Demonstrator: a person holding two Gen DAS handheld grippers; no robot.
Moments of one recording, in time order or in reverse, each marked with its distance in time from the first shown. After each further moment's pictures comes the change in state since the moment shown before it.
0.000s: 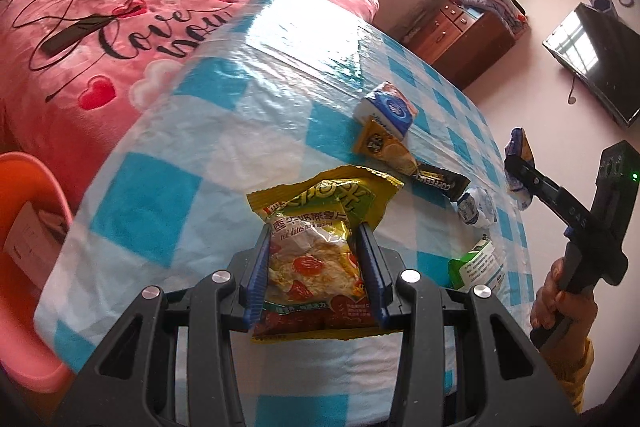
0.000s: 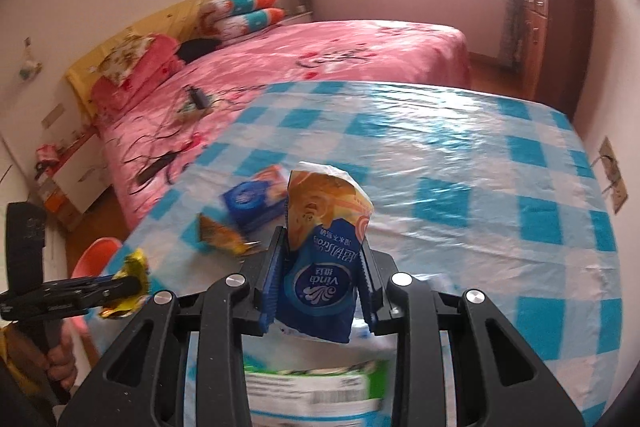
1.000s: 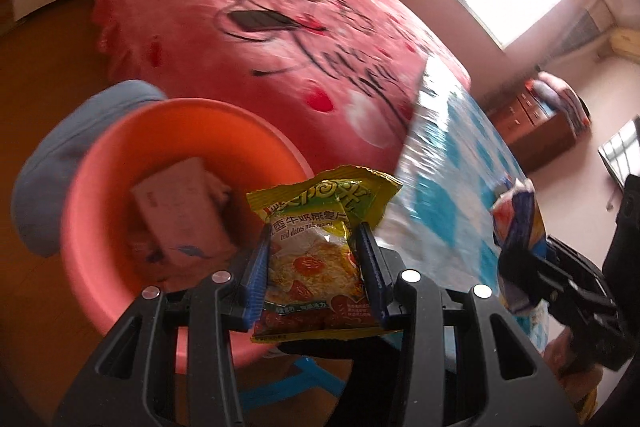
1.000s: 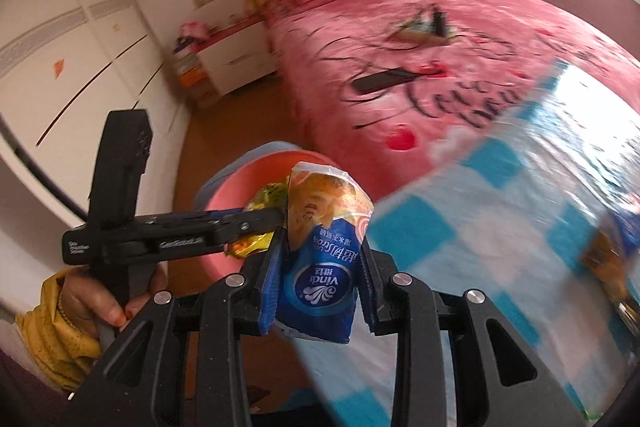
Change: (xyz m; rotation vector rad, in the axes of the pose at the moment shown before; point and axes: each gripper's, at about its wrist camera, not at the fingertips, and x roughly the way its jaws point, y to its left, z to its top) left arm -0.102 0.174 -0.042 -0.326 -0.164 0.178; right arm 0.075 0.289 -0.033 -0.413 0.268 0.498
